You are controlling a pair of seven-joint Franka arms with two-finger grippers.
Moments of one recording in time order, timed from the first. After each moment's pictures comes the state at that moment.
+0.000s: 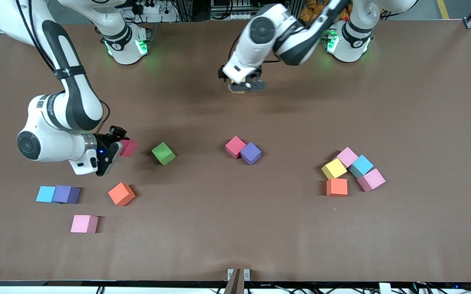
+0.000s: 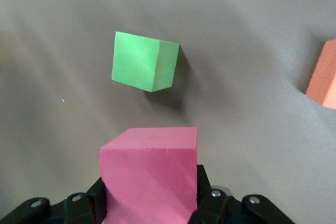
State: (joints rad) left arm -0.63 0.17 -0.29 -2.04 -0.33 2.27 -0.90; right arm 0.09 0.36 0.03 -1.88 0.24 1.91 -0.93
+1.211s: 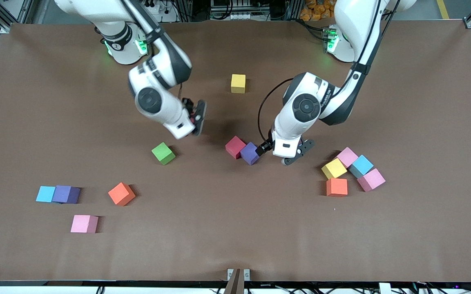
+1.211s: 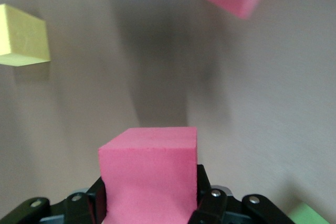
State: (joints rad) left arm -0.62 0.51 -0.01 -1.75 -0.21 2.27 -1.20; right arm 0.50 0.29 0.16 -2.13 0.25 2.26 -0.92
